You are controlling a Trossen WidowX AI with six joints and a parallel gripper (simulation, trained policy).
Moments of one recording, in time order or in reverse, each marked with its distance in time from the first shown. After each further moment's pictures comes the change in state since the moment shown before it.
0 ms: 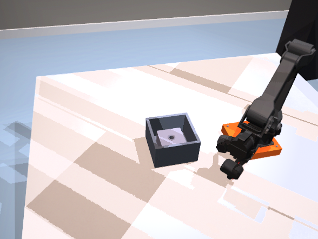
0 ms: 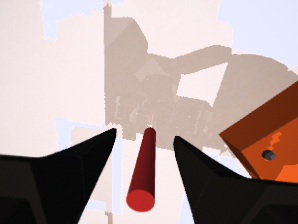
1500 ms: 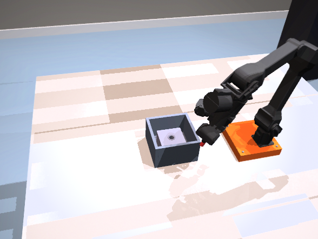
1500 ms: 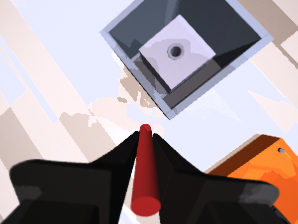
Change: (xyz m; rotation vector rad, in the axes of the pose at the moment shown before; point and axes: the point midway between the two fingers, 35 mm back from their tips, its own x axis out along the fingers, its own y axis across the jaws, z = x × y) arm -0.098 0.037 0.115 -0.029 -0.233 0.084
